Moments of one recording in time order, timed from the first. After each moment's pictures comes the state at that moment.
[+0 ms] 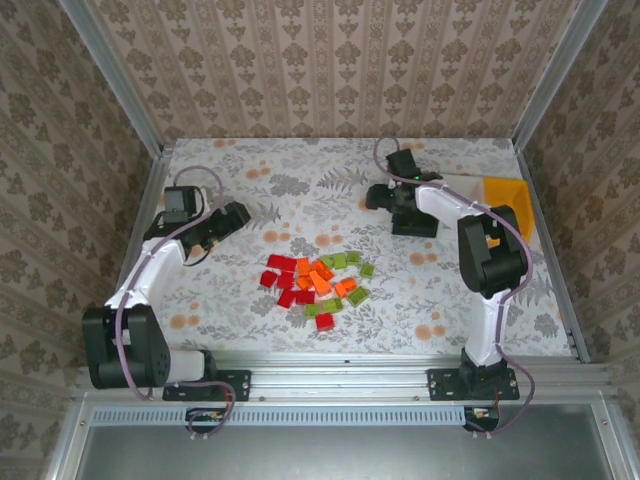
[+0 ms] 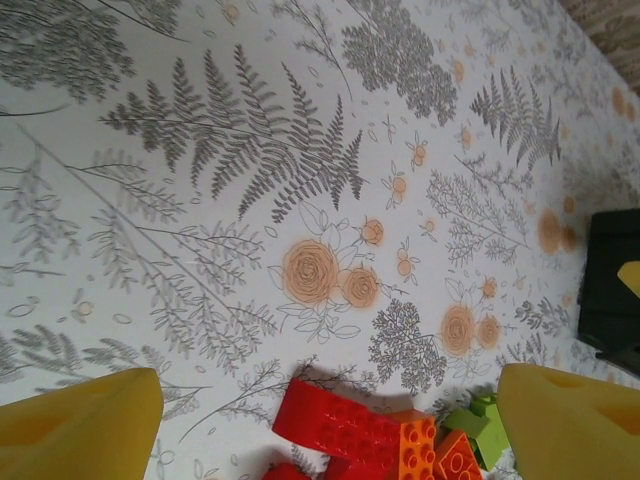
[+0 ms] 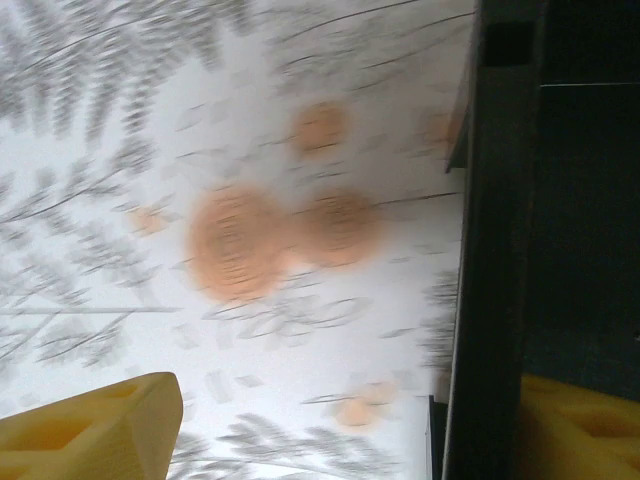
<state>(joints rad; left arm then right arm) -0.05 1.35 0.92 -0.43 0.40 -0.51 0.30 2.01 1.49 -0.48 -0.04 0.42</state>
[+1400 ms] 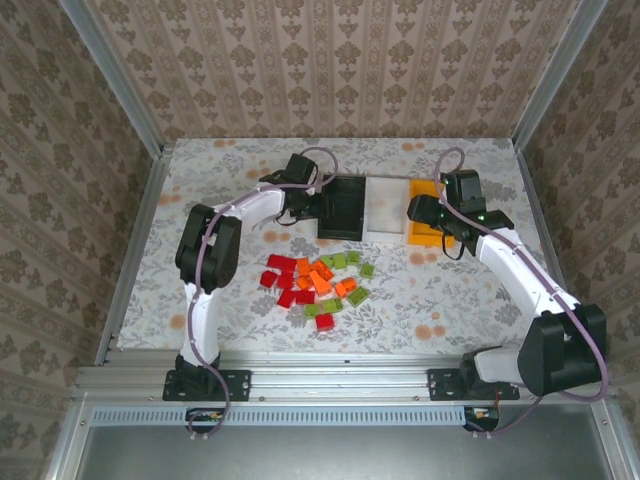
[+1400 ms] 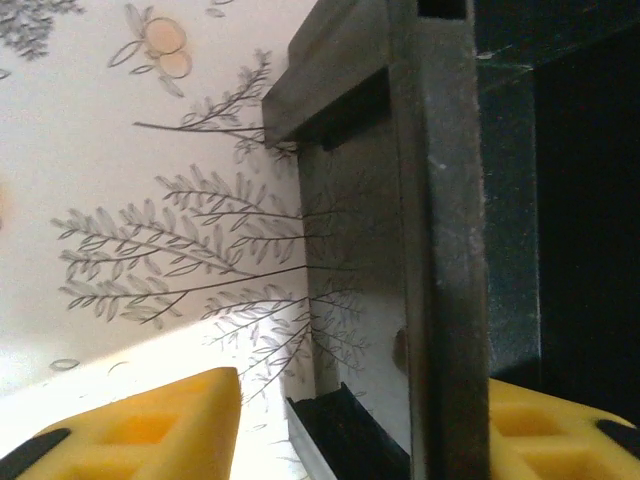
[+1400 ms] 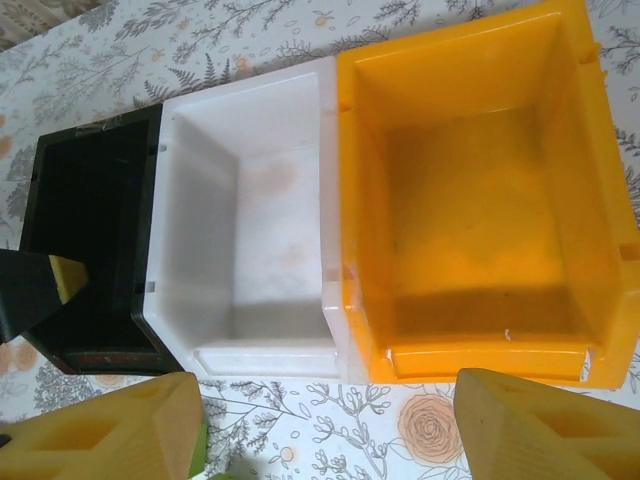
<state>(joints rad) -0.52 2.14 1.62 -0.51 0.21 -0.43 0.15 1.31 1.00 -0.48 -0.04 0.45</state>
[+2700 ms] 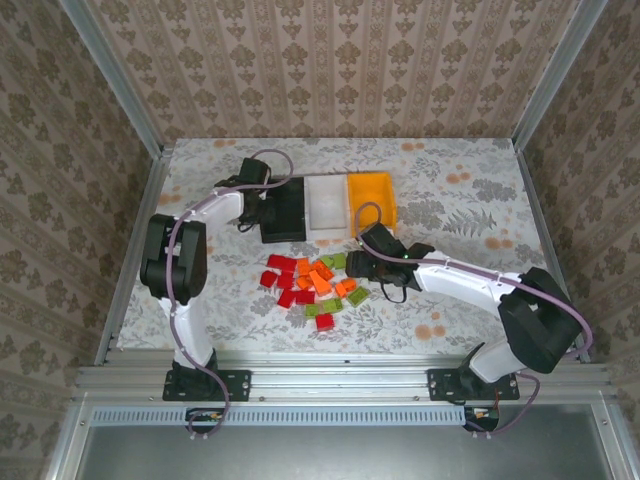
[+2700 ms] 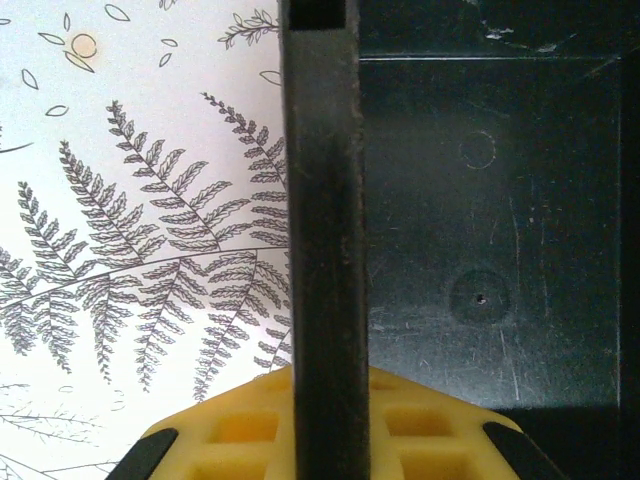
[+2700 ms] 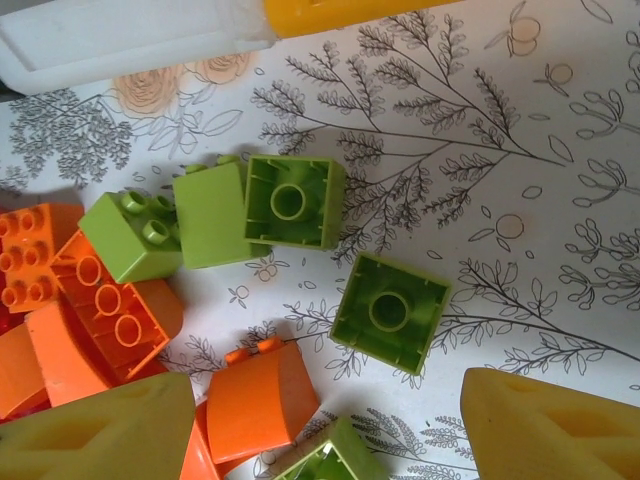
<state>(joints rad) -0.32 1.94 1.38 -0.56 -0.02 -0.28 0.70 1.49 0.87 -0.40 0.14 0.78</state>
